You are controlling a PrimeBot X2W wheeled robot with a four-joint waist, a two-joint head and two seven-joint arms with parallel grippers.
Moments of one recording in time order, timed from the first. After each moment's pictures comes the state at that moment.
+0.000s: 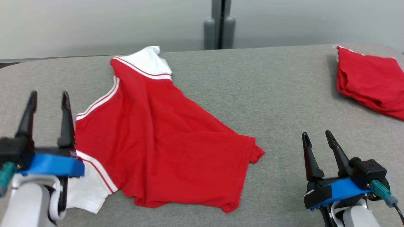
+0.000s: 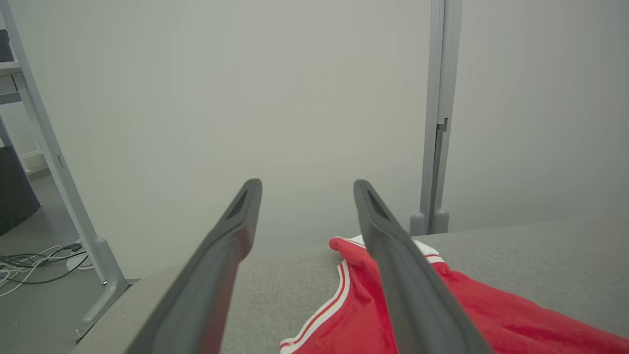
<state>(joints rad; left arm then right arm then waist) -0.29 0.38 -0.12 0.23 -0.32 0.00 -0.26 -0.17 -0.05 -0.01 0.28 0.16 0.13 -0.26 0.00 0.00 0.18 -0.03</state>
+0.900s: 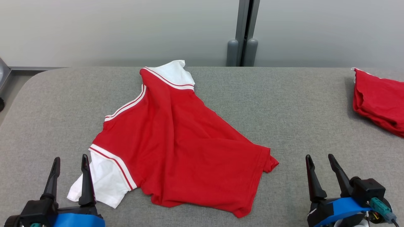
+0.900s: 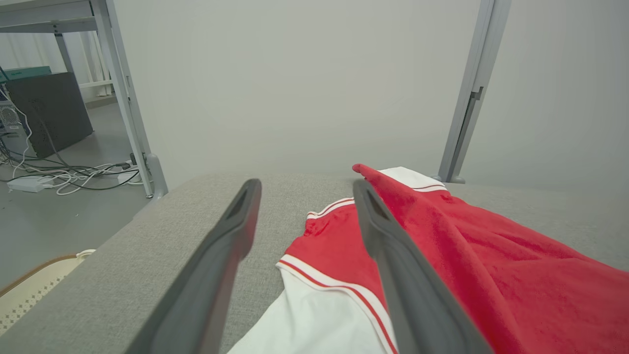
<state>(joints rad) 0.04 0.11 0.11 0.13 -0.14 -0.12 -0.26 -0.08 -0.05 -0.04 0.32 0.15 0.13 -0.26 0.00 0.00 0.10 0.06</state>
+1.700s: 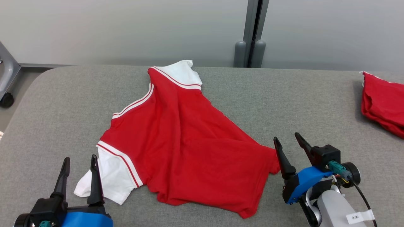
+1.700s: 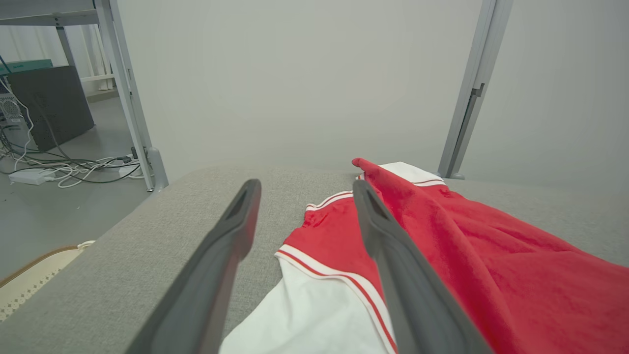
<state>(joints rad) 0.03 0.07 0.11 0.16 -0.11 -0.13 -0.26 -0.35 -0.05 0.10 0.61 0.08 0.13 -0.26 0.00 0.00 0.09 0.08</state>
